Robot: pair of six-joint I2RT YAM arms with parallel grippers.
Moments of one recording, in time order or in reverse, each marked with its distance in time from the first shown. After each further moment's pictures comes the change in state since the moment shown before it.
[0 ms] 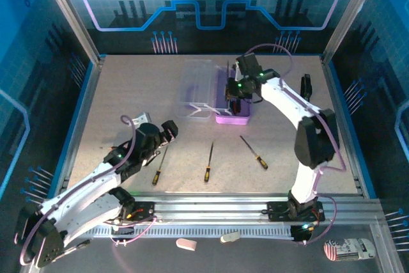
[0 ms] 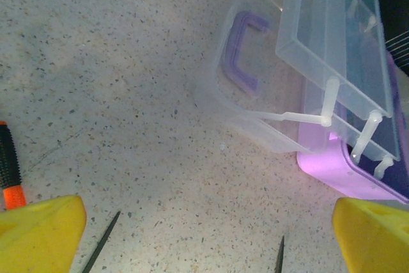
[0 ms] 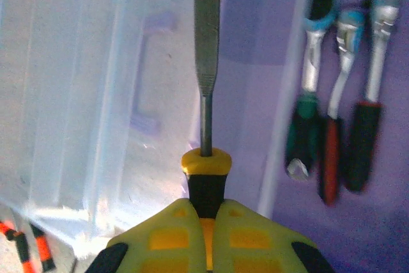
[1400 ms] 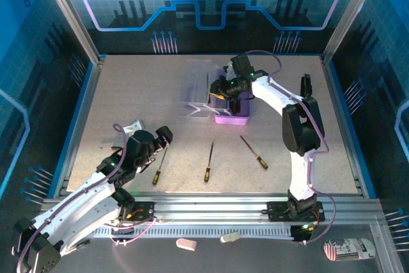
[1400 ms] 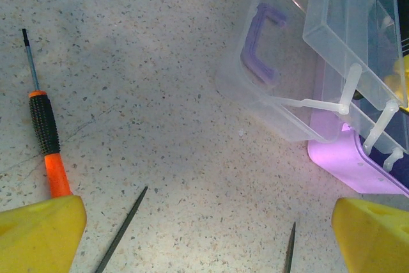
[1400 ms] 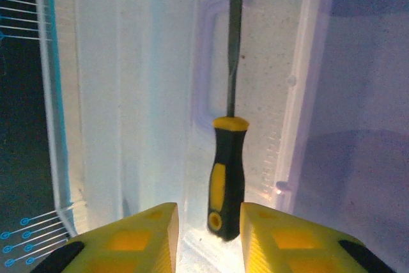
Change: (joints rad) left arm 0.005 -0.117 -0.055 -0.084 0.010 -0.043; right arm -0.012 0.133 0.024 0.163 -0.290 0.174
